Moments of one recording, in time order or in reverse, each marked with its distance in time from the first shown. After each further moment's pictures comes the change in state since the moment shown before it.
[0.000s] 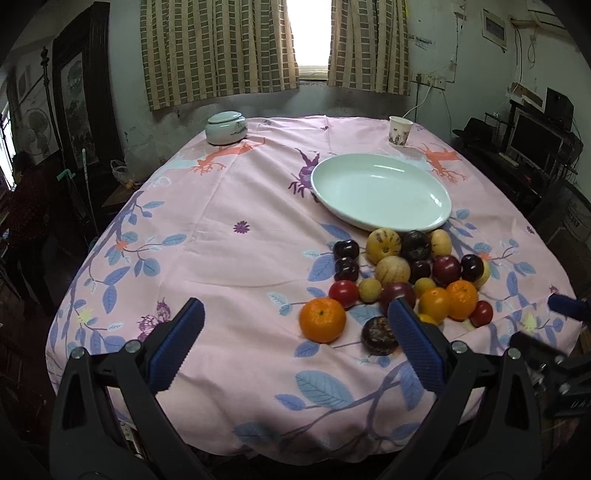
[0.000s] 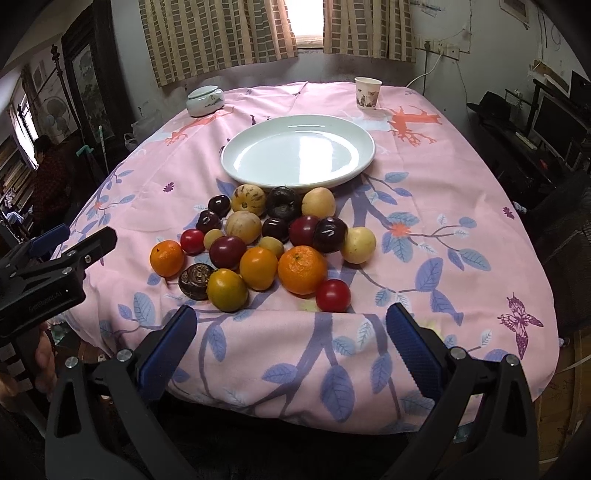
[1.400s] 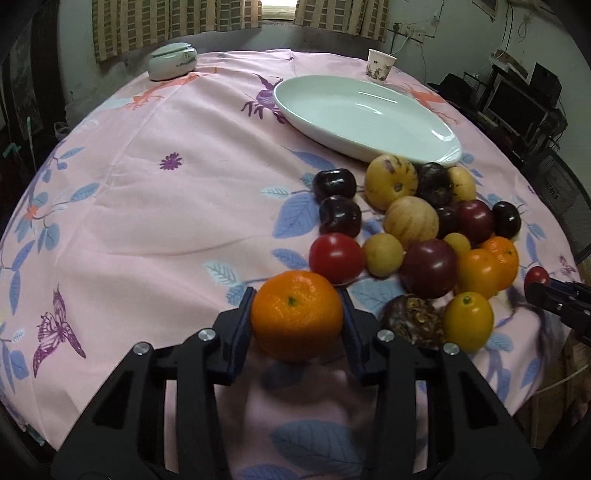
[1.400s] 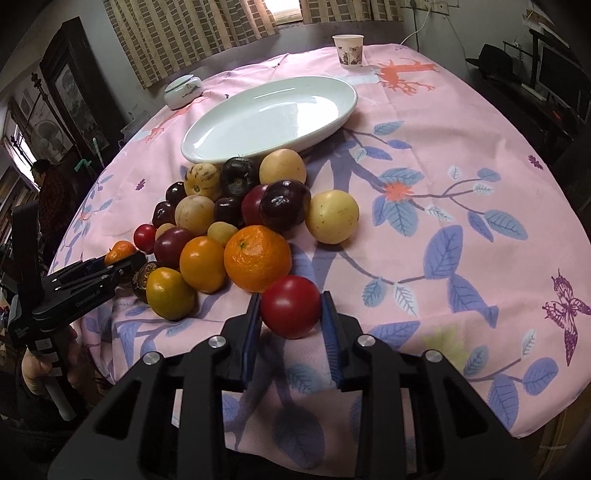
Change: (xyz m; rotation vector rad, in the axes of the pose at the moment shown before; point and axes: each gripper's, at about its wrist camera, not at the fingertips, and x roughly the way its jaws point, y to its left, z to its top) left arm 0.116 -0.006 -0.011 0.009 0.205 -0.220; right arm 0.061 -0.046 0.001 0.108 0.087 0.093
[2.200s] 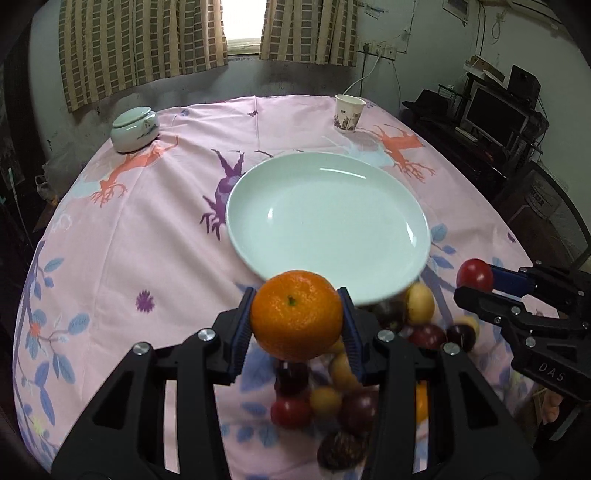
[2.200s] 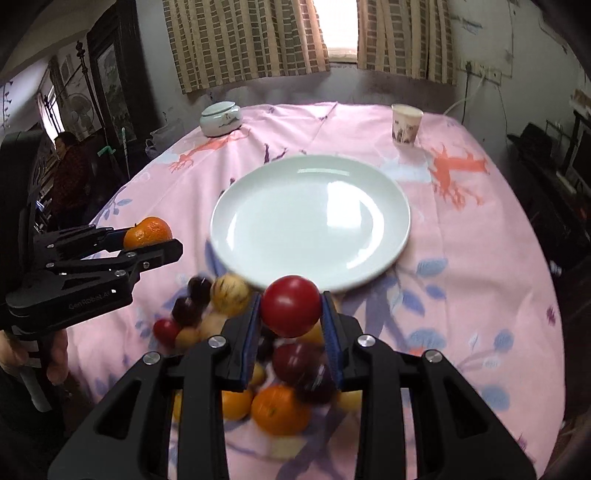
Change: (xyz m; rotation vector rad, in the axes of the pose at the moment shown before) left arm -0.007 -0.041 0.134 0.094 -0.067 -0.035; right arm 0.011 0.039 0.122 -0.235 -0.119 0.014
